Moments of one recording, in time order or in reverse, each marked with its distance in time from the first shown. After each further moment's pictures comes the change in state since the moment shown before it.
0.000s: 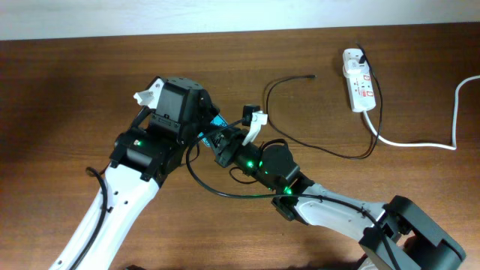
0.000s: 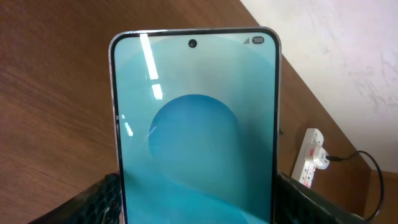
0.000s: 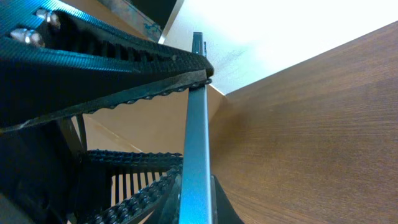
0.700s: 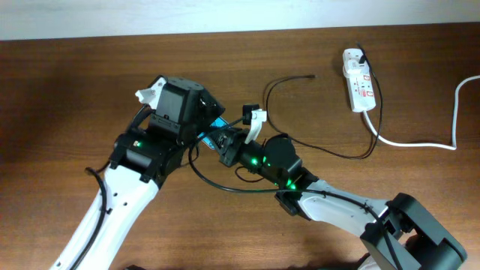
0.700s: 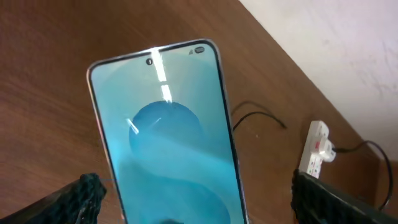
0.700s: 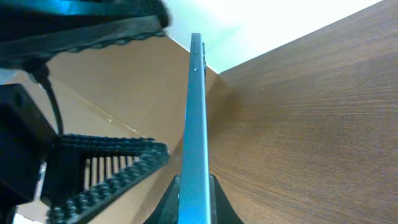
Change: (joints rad) left arm 0.000 -0.006 0.000 -0.003 0.002 0.068; right arm -0.060 0.003 0.001 -0.076 -0.121 -0.020
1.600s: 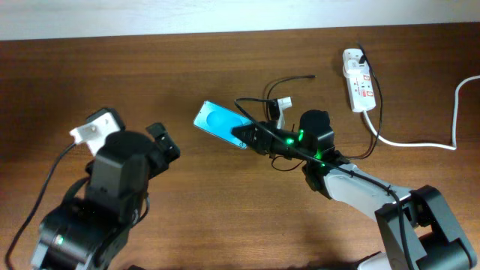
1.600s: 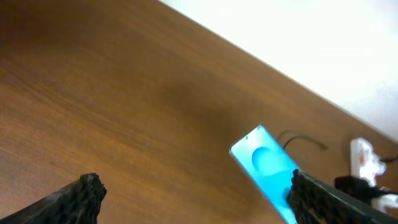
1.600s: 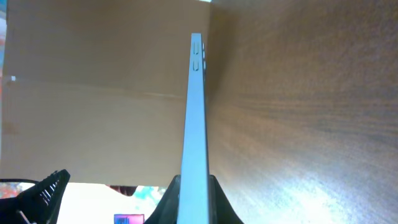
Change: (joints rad) left arm 0.000 -0.402 0.002 -0.294 -0.266 0.235; right arm -0.317 0.001 0.001 -0.197 -0.595 0.346
